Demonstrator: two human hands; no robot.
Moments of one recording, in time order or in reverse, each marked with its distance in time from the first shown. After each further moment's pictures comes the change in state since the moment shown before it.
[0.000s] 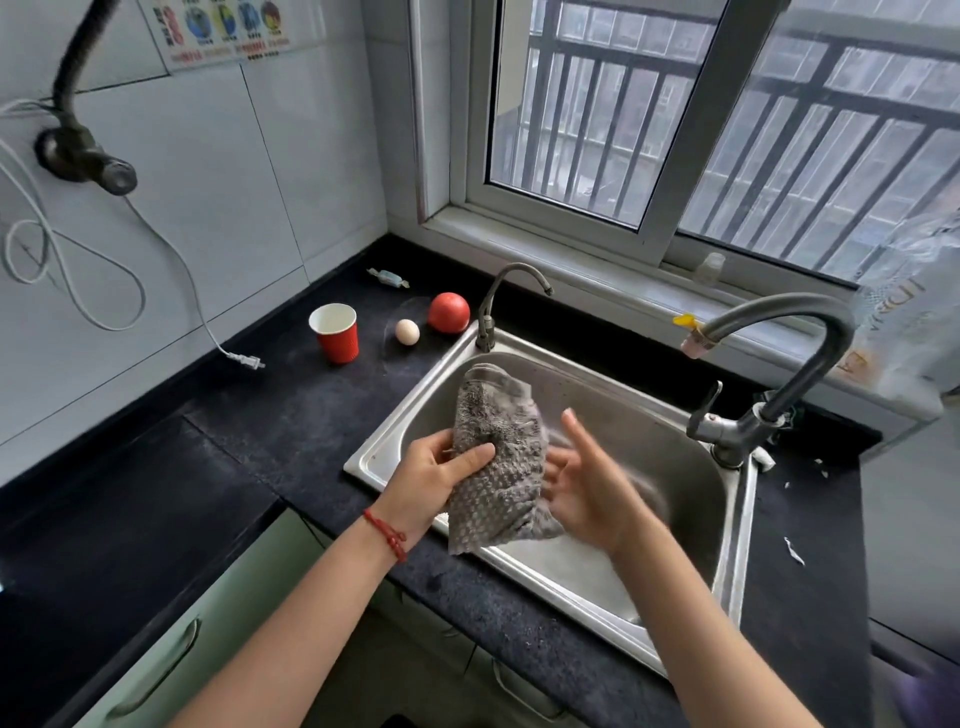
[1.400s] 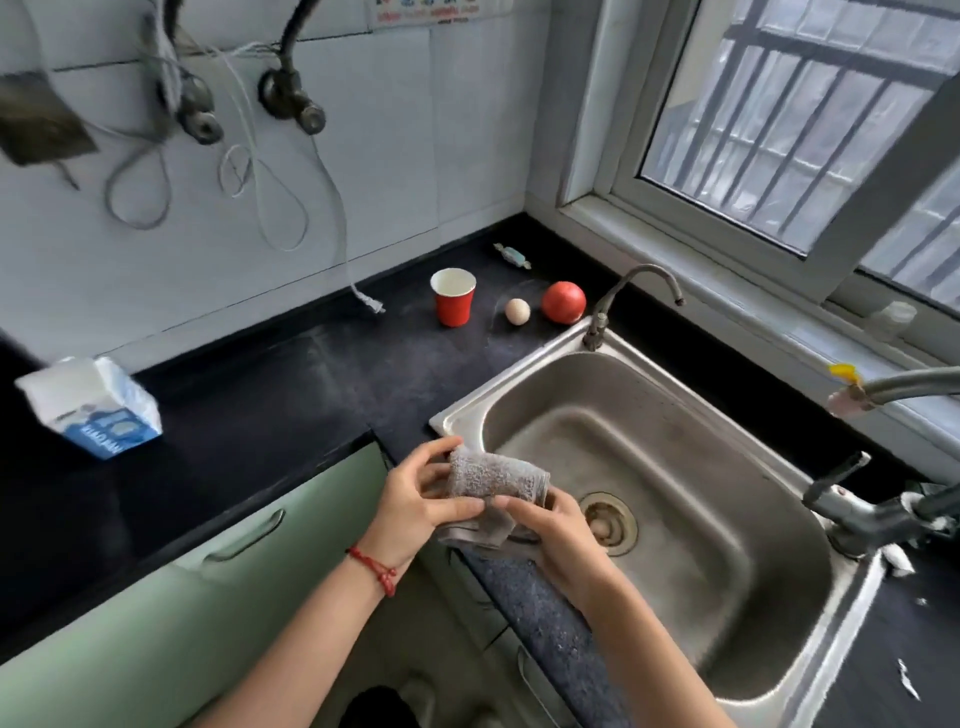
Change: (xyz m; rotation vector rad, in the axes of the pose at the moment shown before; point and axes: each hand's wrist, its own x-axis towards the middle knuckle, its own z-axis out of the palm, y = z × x) left_hand -0.069 -0.030 -0.041 0.111 0.425 0.097; right_hand 0.016 0.067 0.041 -0.382 -0.152 -0.074
